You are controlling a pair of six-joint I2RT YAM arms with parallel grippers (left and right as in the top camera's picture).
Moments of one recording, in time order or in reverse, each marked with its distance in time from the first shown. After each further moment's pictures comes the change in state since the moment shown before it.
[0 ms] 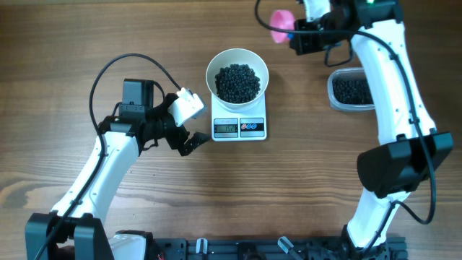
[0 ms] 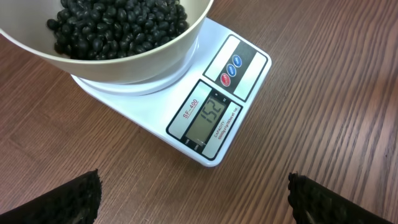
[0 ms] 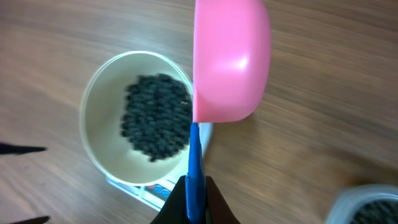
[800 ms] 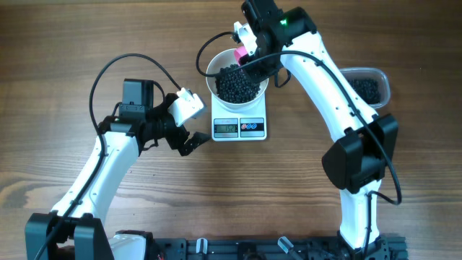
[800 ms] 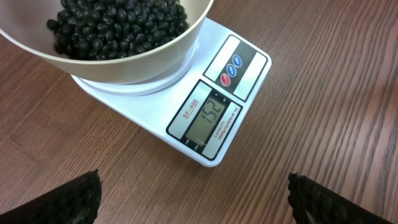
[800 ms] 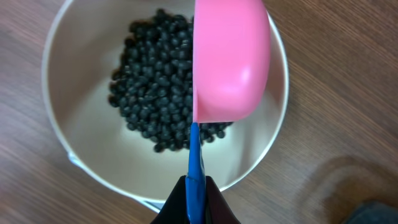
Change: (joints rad) left arm 0.000 0.000 0.000 0.000 0.000 0.000; right arm 0.277 0.134 -0.008 -0.031 0.298 -0.049
